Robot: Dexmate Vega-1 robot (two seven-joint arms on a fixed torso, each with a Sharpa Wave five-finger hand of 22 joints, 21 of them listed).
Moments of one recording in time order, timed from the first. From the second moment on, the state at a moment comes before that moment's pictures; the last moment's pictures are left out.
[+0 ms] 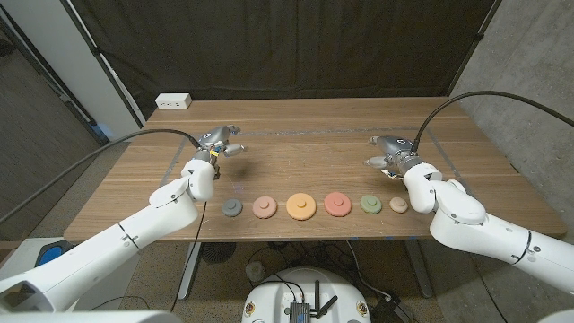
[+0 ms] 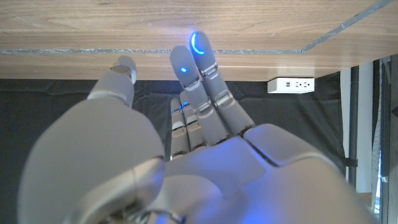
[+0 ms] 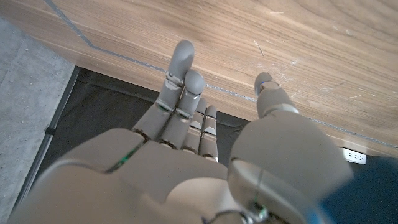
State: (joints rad) left arm 0.94 0.85 0.54 -1.98 0.31 0.59 0.35; left_hand 0.87 -0.04 0.36 -0.17 0.27 0.41 0.03 0.22 0.20 0.44 -0.09 0.27 0.32 1.06 -0.18 1.21 0.58 0.88 -0.12 1.05 0.52; right arm -0.97 -1.05 -0.68 -2.26 -0.57 -0.84 -0.02; right_hand 0.87 -0.02 0.39 -0.16 0.29 0.36 -0.02 0.23 0.25 0.35 -0.05 0.20 0.57 0.85 -0.11 1.32 1.04 0.82 -0.10 1.37 0.23
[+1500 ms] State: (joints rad) left arm 0.97 0.90 0.50 -1.98 0.28 0.51 0.36; left_hand 0.88 -0.03 0.34 -0.16 0.28 0.43 0.03 0.22 0.20 0.46 -0.08 0.27 0.33 1.07 -0.19 1.23 0.57 0.88 -0.12 1.07 0.51; right arm -1.15 -1.15 -0.65 -2.47 -0.62 -0.97 0.01; right_hand 0.87 -0.02 0.36 -0.16 0.29 0.30 -0.02 0.22 0.25 0.33 -0.06 0.20 0.56 0.85 -0.11 1.29 1.03 0.80 -0.09 1.39 0.20
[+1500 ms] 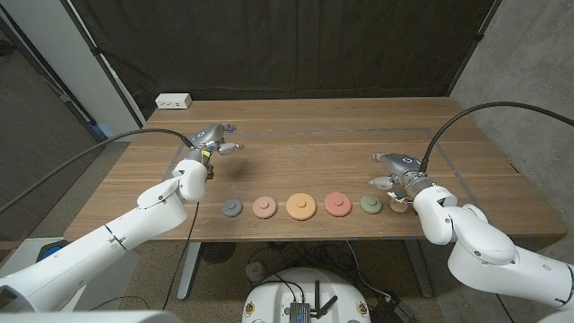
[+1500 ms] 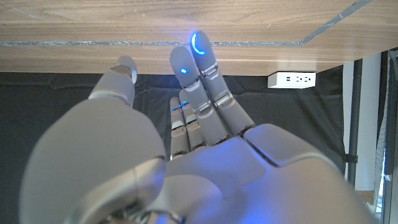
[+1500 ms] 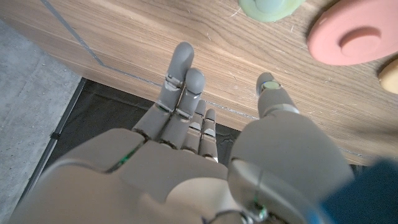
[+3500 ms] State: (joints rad) left arm 1.00 0.91 0.46 -1.94 0.27 0.41 0.37; left_hand 0.89 -0.01 0.33 -0.16 0.28 0.45 0.03 0.22 0.21 0.48 -0.08 0.26 0.34 1.07 -0.19 1.26 0.55 0.88 -0.12 1.10 0.48; right arm -1.19 -1.10 -0.80 -2.55 -0.92 -1.08 0.21; right_hand 0.90 -0.03 0.33 -0.16 0.28 0.27 -0.01 0.21 0.25 0.30 -0.04 0.20 0.55 0.83 -0.10 1.28 0.98 0.77 -0.08 1.43 0.19
